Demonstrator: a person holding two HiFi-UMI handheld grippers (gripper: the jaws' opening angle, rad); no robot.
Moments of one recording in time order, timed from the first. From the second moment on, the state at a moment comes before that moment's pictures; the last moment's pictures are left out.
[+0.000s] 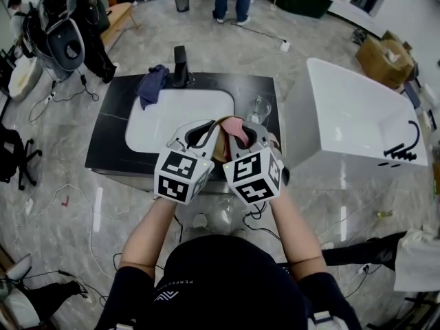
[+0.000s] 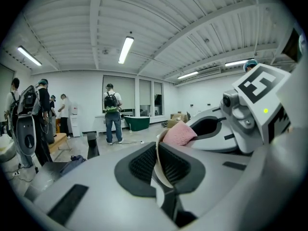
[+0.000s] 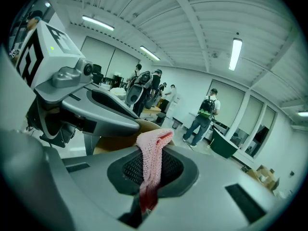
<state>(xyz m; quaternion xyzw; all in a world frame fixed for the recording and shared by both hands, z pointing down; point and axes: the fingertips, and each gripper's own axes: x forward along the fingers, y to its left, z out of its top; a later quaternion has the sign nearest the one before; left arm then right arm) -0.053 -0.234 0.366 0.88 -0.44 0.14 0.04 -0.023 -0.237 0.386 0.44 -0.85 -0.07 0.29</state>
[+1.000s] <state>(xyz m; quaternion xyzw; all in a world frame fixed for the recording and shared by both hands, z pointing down) -0.048 -0.229 0.366 0.91 -0.39 0.11 0.08 -0.038 -0.226 0.392 0.40 -0.86 -0.09 0.31</state>
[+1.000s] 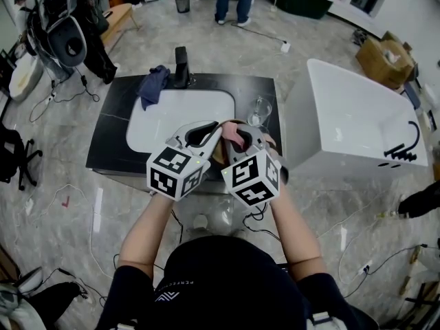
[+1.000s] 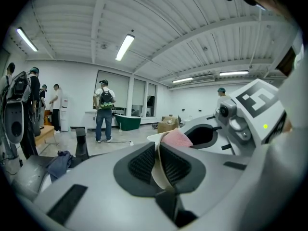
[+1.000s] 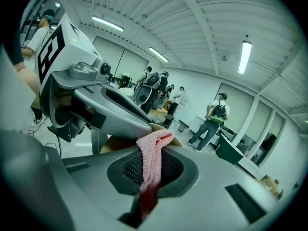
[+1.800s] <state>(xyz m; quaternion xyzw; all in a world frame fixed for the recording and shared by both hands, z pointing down) -0.058 -0.231 0.357 0.91 -0.40 0.10 0.09 -0.062 -0.200 0.403 0.31 -0.88 -0.12 0.33</state>
